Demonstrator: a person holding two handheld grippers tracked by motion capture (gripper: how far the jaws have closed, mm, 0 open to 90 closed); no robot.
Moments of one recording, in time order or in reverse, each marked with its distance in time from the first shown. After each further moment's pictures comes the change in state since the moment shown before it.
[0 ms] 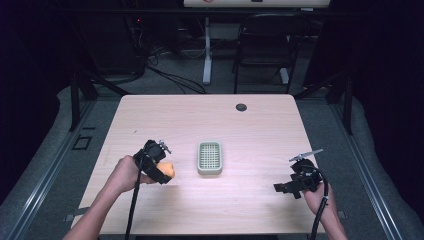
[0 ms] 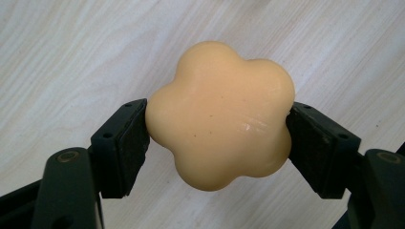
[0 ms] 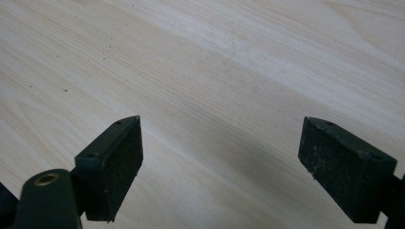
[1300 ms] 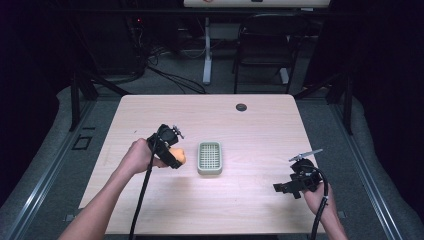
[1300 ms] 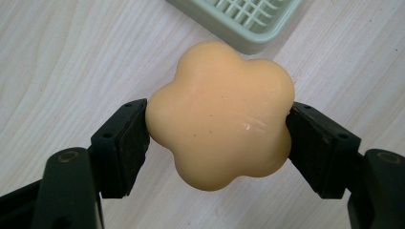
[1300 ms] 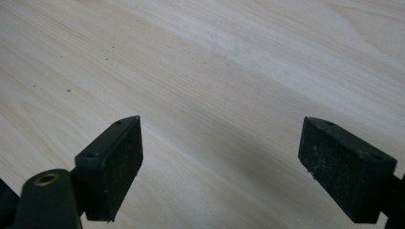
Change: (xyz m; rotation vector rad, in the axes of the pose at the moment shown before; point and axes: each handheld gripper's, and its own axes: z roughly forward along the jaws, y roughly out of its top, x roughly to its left) left arm 0.010 0.052 -0.005 0.002 0.007 0.058; right arm 0.001 0.001 0.000 0.000 0.002 -0.005
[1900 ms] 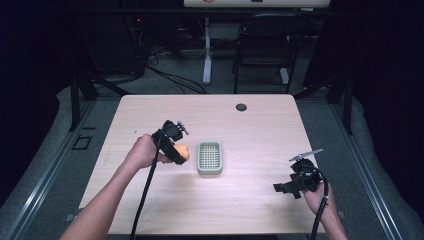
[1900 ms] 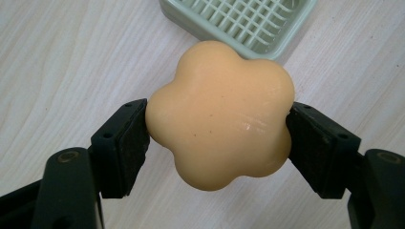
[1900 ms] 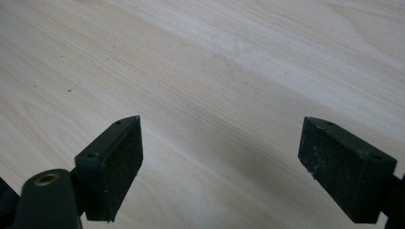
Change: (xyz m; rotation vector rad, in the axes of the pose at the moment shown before) left arm 0.004 0.017 0.004 0.001 -0.003 0.010; right arm 0.000 0.000 0.000 -0.003 0.002 0.000
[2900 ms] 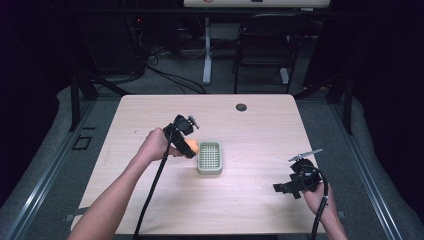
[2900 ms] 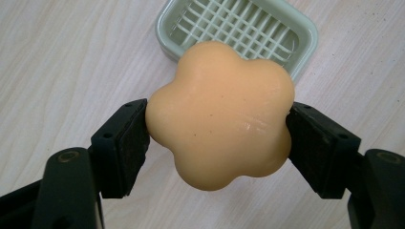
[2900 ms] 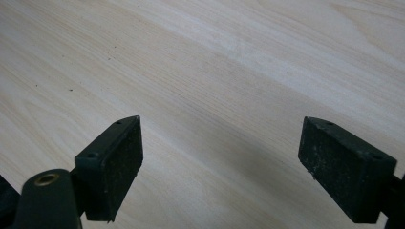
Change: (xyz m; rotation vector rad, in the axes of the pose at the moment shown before) left arm 0.002 0.033 0.011 -0.008 -0.005 0.016; right arm 0.000 0.000 0.000 0.001 0.006 -0.008
